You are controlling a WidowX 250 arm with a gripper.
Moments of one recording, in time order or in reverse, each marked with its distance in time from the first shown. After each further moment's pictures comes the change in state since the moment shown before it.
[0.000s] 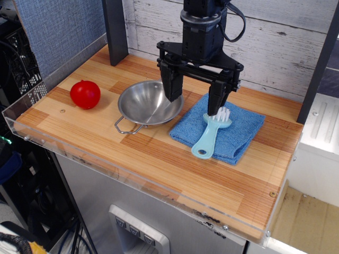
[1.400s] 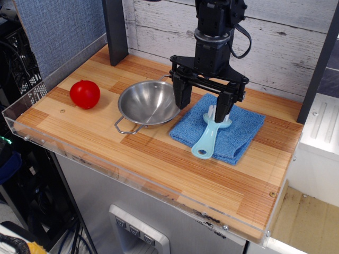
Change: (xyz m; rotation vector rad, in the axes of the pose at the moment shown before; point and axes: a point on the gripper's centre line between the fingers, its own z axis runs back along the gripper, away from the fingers) arm 0.027 0.000 -0.037 0.022 0.032 0.013
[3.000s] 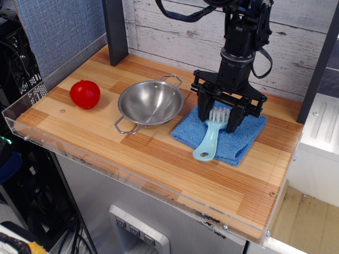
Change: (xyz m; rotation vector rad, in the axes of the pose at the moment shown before) arm 0.021 -0.020 -0.034 0.039 0.056 -0.027
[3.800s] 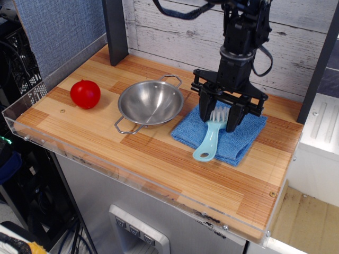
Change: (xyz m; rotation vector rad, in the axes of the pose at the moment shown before) arm -0.005 0.000 0.010 -0.012 -0.015 -0.018
